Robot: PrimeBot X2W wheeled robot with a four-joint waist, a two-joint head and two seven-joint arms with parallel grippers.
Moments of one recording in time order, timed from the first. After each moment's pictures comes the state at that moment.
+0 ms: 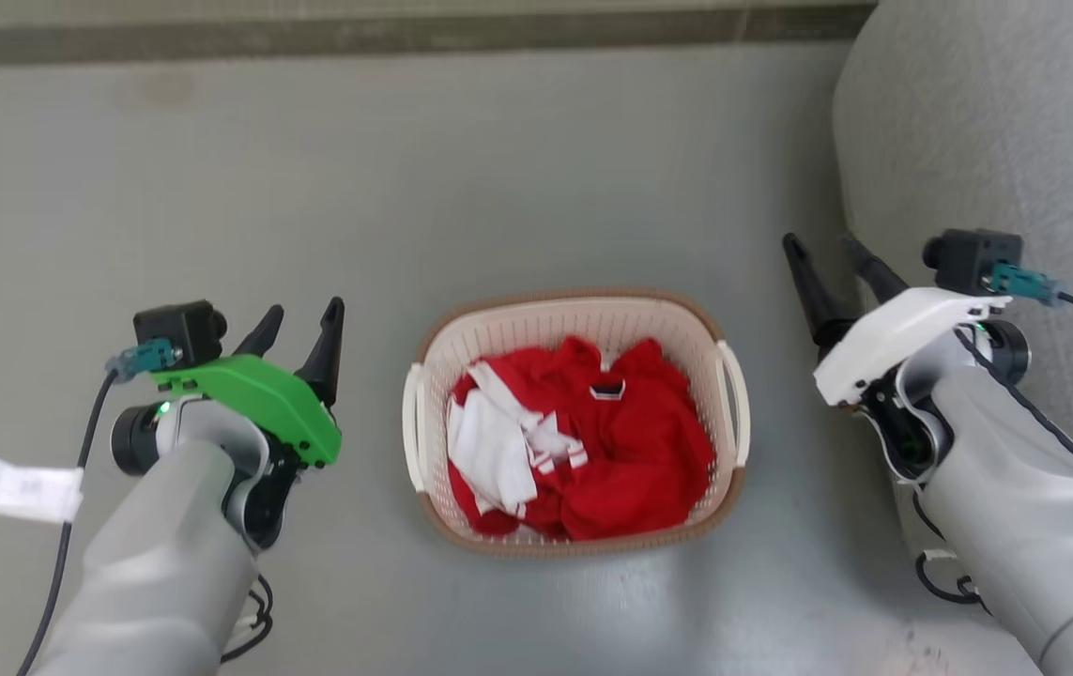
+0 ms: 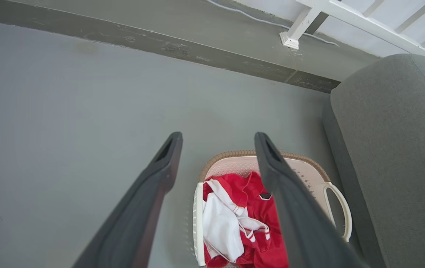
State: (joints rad) left arm -0.68 0.13 -0.70 0.91 -0.97 -0.13 -0.25; right arm -0.63 -0.22 0.59 0.85 0.77 0.12 -0.25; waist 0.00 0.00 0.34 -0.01
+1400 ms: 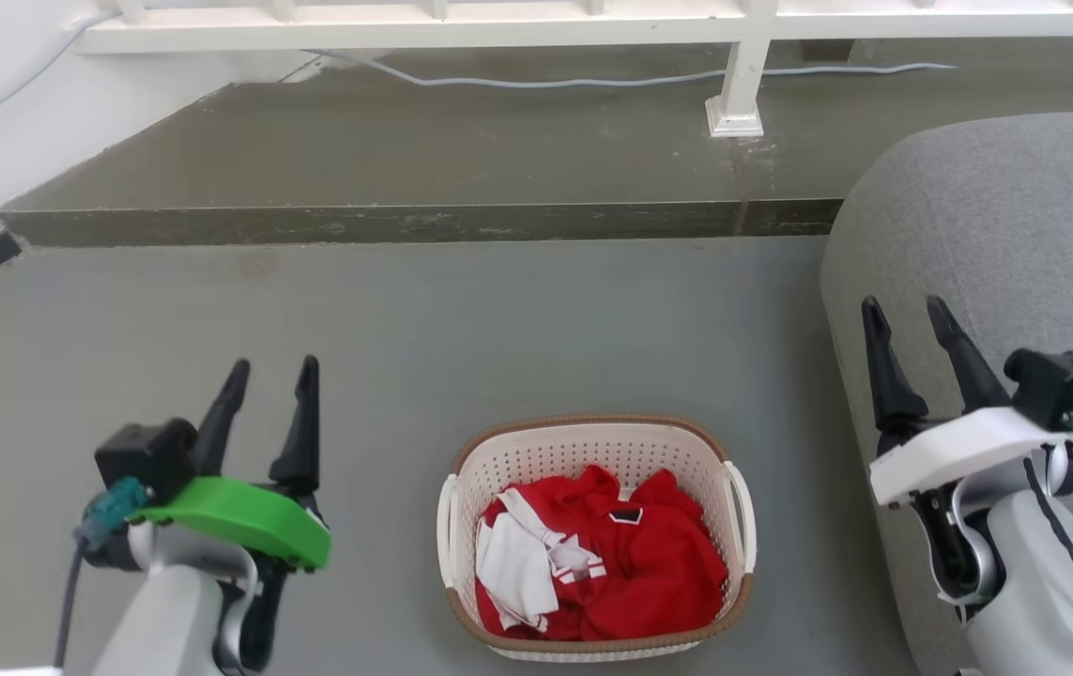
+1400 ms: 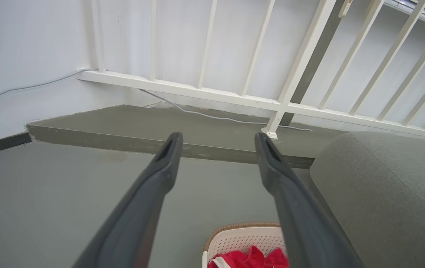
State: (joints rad) left arm -0.24 0.13 -0.29 0.34 -0.54 -0.08 -0.25; right arm -0.19 -0.18 0.19 0.33 0.41 0.04 -0.25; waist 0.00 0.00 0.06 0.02
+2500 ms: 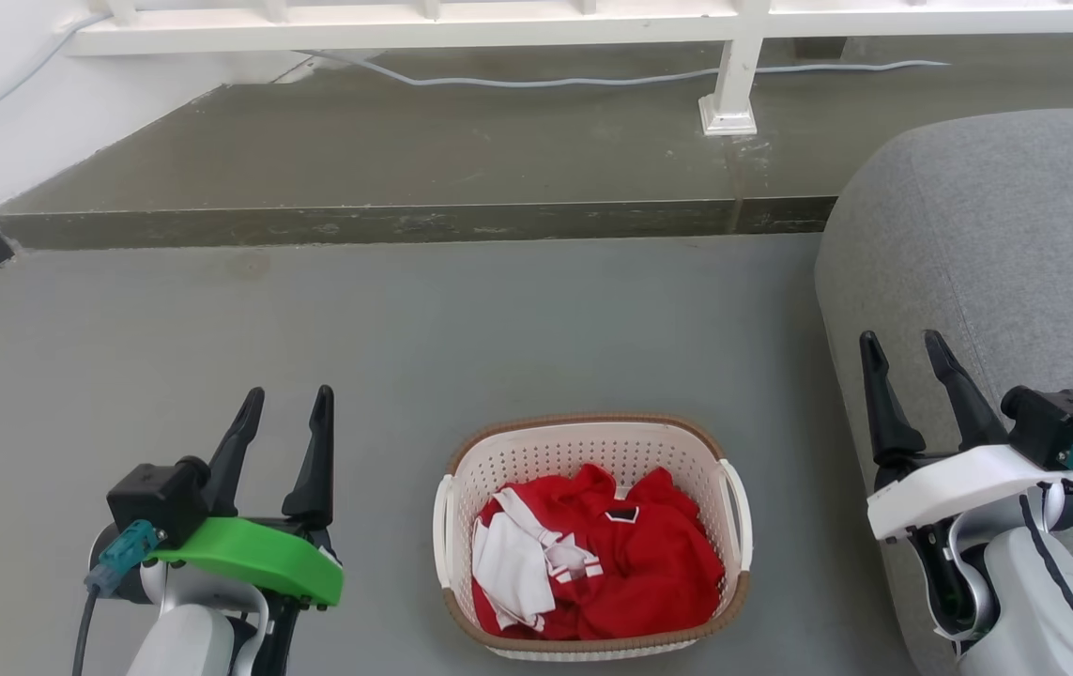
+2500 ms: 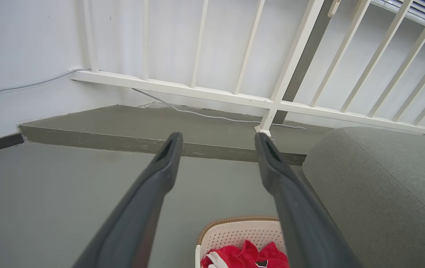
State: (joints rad) left arm -0.13 0.08 -0.23 0.25 -0.46 -0.11 -0.25; right arm -0.11 -0.12 0.12 0.30 0.34 0.08 -0.25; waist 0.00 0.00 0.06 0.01
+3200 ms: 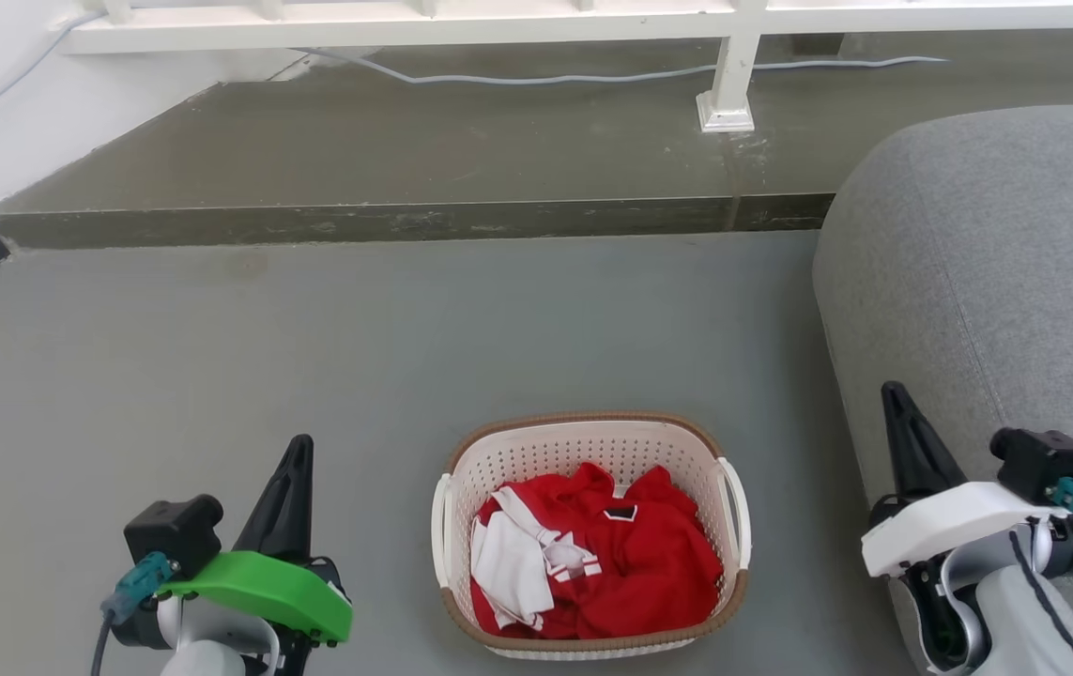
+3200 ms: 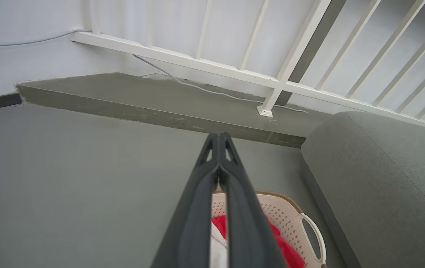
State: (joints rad) left arm -0.09 0.06 -0.23 0.31 -0.49 -0.11 -0.24; right arm -0.07 -0.09 0.09 0.35 0.36 0.09 -0.24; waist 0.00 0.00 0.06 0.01
